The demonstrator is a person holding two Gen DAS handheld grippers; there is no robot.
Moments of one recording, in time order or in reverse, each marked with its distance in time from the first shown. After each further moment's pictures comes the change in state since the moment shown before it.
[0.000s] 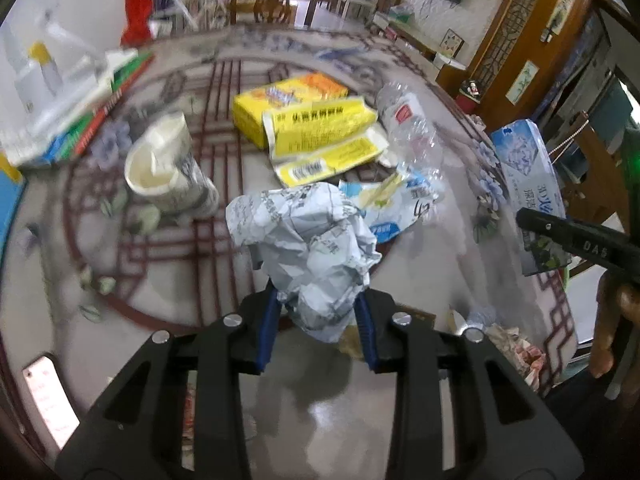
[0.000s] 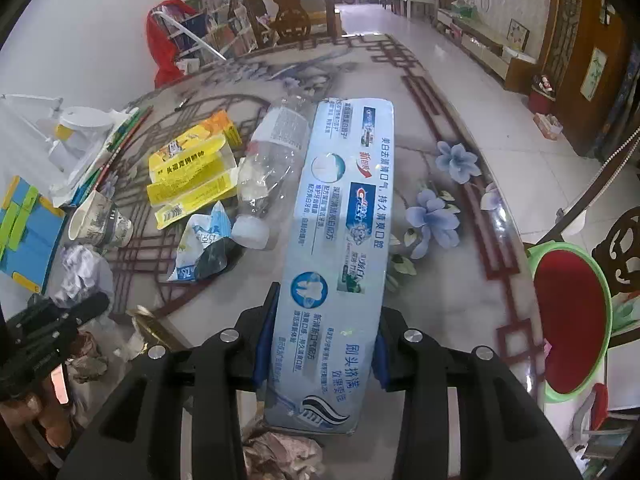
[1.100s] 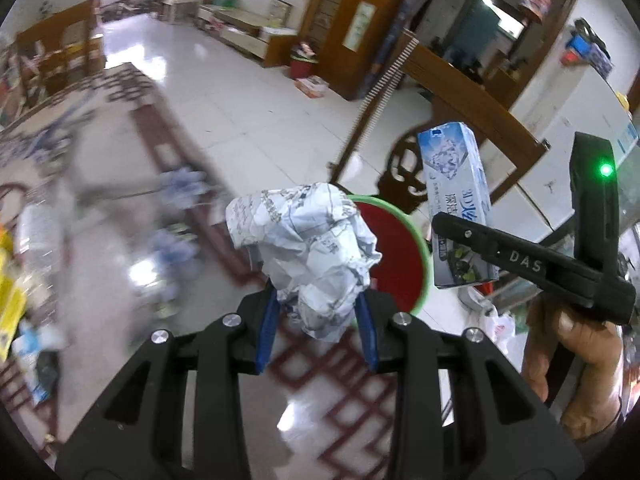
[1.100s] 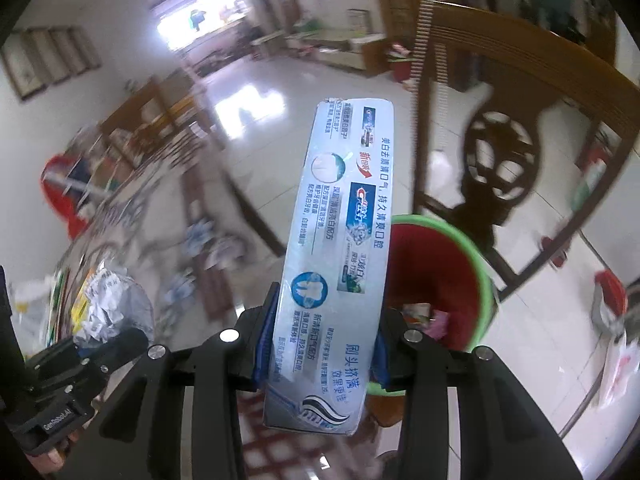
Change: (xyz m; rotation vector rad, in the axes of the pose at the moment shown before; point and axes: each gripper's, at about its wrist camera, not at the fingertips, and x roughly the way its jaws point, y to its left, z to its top) left arm 0.061 -0.319 0.059 0.388 0.085 -0.431; right arm -0.108 -0.261 -0.049 0.518 -0.194 -0.158
